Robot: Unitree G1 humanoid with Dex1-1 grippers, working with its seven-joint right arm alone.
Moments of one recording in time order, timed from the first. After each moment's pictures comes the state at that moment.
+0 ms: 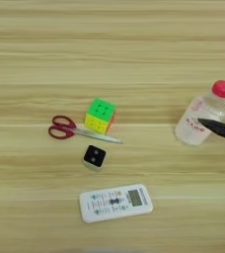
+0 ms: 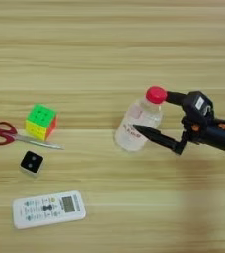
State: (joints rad) arm -0.20 -0.80 -0.27 0.47 0.26 -0.15 1.26
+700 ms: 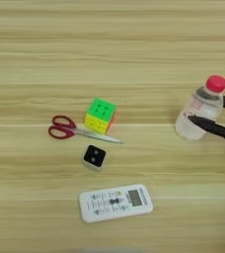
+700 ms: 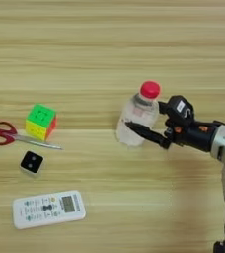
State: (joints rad) arm -0.27 -0.73 -0.22 0.59 0.21 -0.21 1.21
